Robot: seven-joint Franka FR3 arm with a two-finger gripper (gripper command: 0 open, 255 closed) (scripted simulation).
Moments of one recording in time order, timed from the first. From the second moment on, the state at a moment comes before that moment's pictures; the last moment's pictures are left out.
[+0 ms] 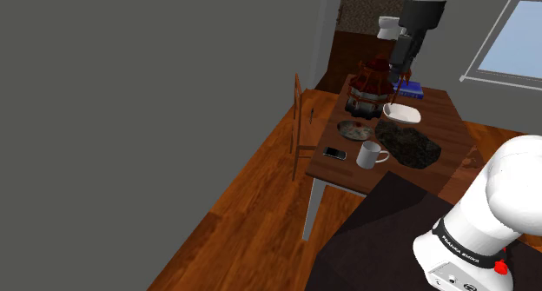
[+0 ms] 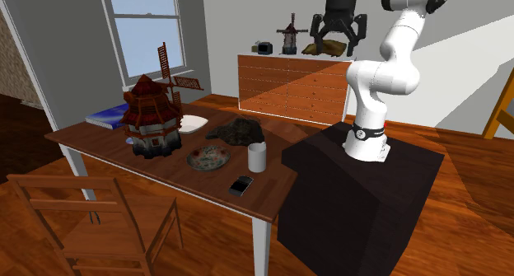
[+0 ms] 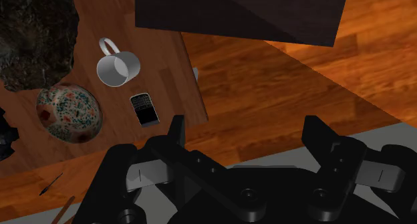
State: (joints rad) arm 0.01 -0.78 -0.06 -2.33 -0.06 1.52 -0.12
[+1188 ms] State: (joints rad) arm -0.04 -0.51 -0.26 -2.60 -0.16 2.09 -0.30
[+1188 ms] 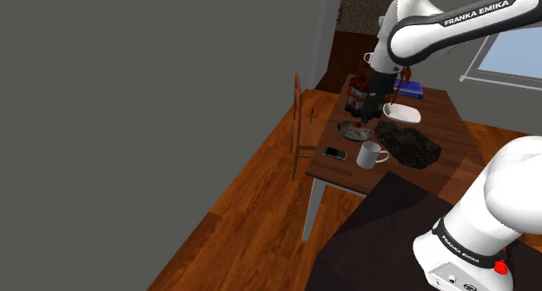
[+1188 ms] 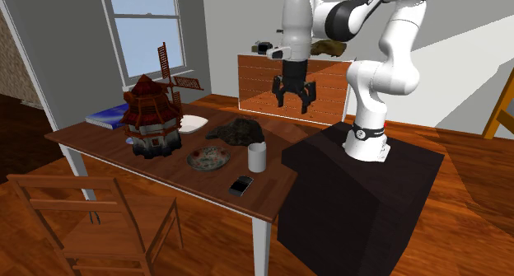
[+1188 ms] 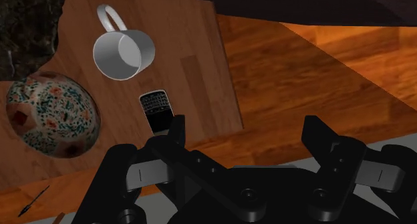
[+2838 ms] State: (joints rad) arm -0.19 0.50 -0.27 -2.28 0.37 2.74 -0.92
